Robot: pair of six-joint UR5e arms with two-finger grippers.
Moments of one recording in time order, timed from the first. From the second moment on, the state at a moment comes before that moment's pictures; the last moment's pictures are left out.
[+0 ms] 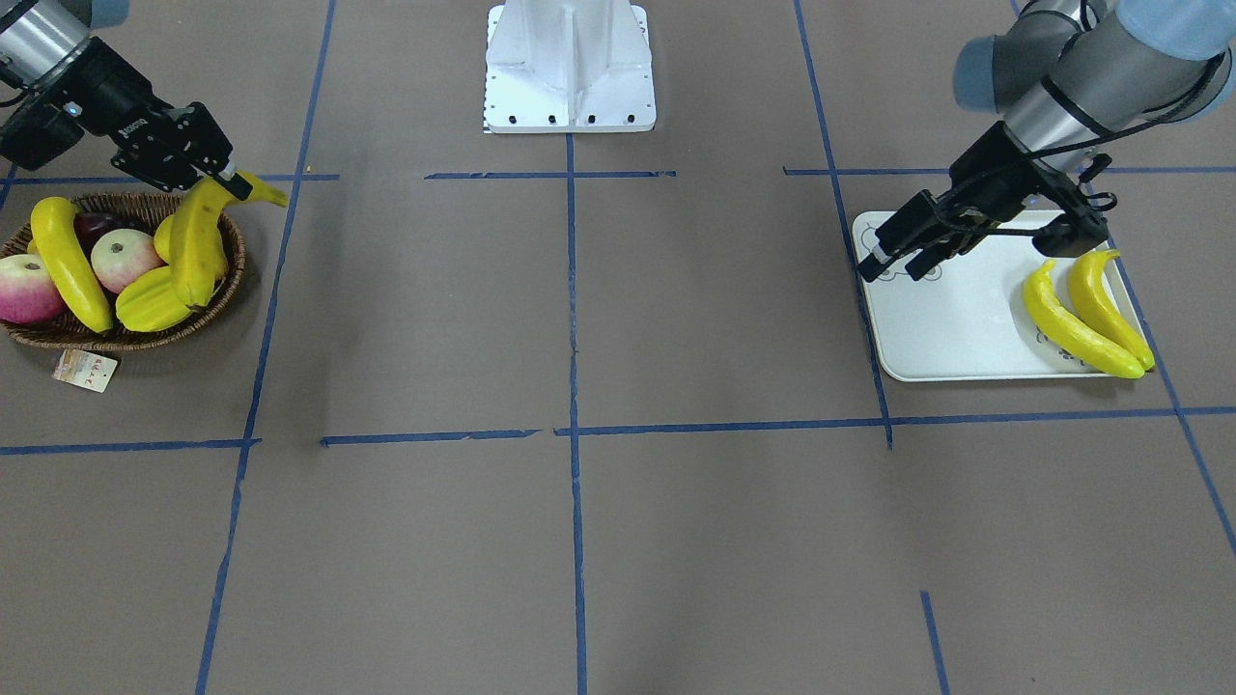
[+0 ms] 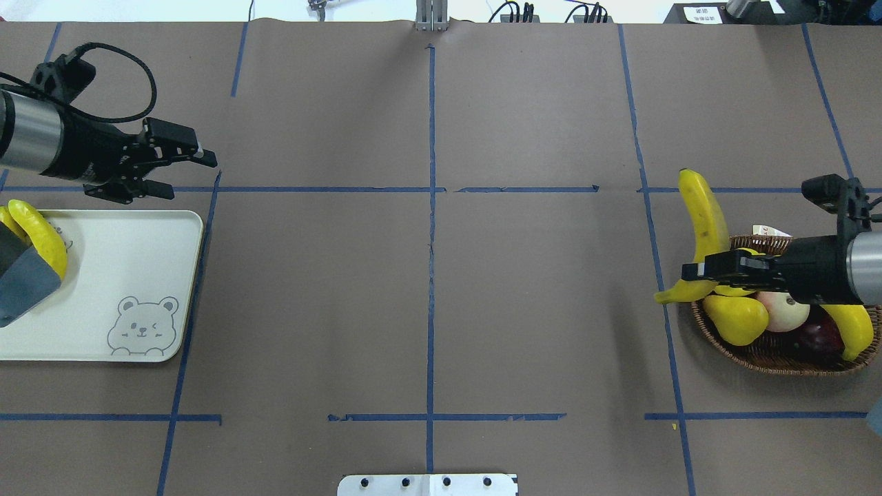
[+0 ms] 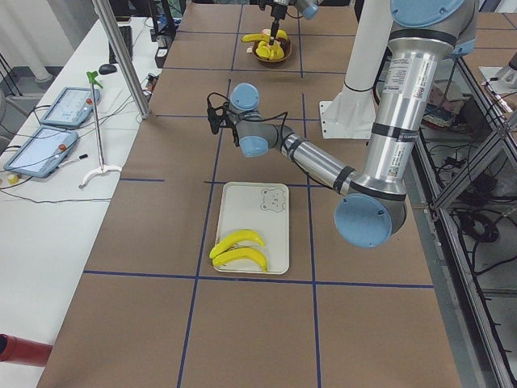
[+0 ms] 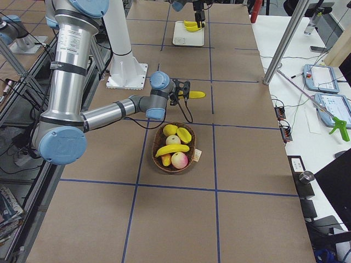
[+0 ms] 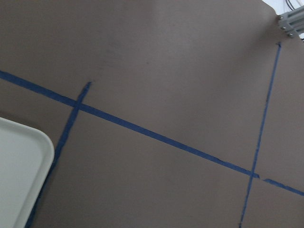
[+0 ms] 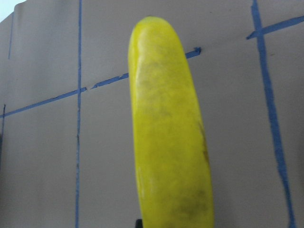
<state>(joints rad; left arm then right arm) -0.91 -1.80 -1.84 -2.33 -2.22 -1.55 0.74 -1.72 2.00 -0.49 2.05 1.47</state>
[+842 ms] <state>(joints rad) -0.71 -2.06 -1.81 -2.32 -2.13 -1.60 0.44 -1.39 1.93 -0.49 1.71 1.62</state>
